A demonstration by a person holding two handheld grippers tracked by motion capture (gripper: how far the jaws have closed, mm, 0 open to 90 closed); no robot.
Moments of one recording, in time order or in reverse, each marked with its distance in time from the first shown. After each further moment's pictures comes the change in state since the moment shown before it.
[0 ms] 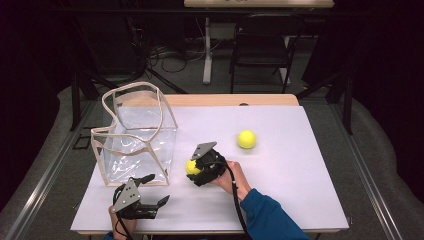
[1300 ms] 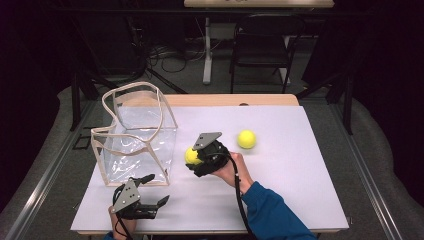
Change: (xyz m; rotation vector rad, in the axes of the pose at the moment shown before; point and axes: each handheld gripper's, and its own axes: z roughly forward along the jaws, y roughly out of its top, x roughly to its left) left arm 0.000 0.000 0.000 -0.006 -0.002 -0.002; right arm -0.009 0.024 -0.030 -0.090 -0.043 -0.020
